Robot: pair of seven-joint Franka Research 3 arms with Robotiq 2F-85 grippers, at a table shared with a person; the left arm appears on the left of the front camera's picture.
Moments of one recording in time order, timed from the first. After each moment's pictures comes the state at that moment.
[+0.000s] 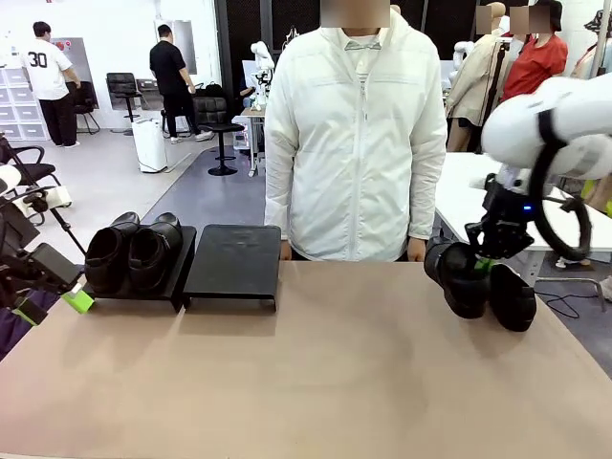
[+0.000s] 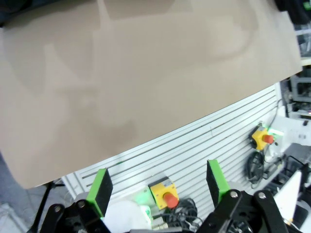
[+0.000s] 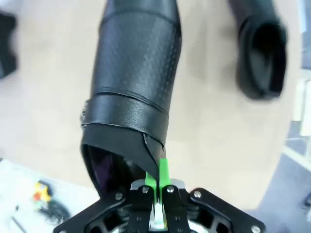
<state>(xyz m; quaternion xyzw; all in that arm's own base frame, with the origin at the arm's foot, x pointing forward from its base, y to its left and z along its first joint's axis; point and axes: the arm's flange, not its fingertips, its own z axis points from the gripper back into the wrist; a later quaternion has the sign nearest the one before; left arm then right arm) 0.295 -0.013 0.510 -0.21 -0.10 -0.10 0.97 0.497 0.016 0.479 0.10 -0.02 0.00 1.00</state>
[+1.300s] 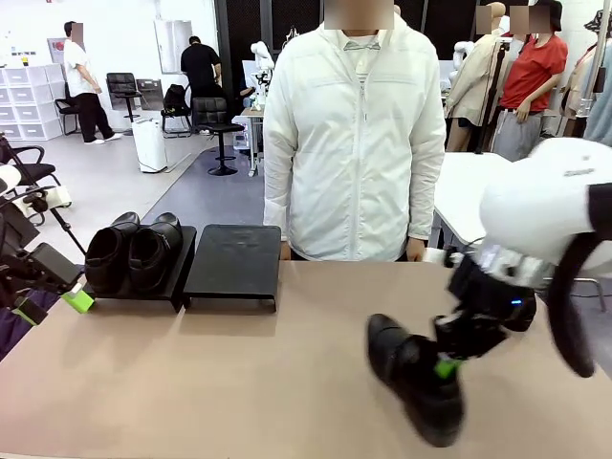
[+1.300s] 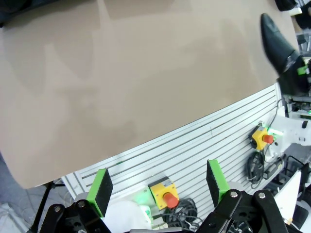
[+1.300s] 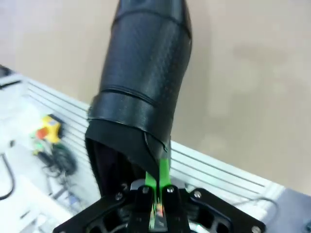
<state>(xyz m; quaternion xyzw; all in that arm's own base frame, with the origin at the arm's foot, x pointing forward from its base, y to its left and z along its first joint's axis) 0.295 -0.013 0.510 -0.21 -0.10 -0.10 0.97 0.328 0.165 0.412 0.18 0.03 0.12 0.97</state>
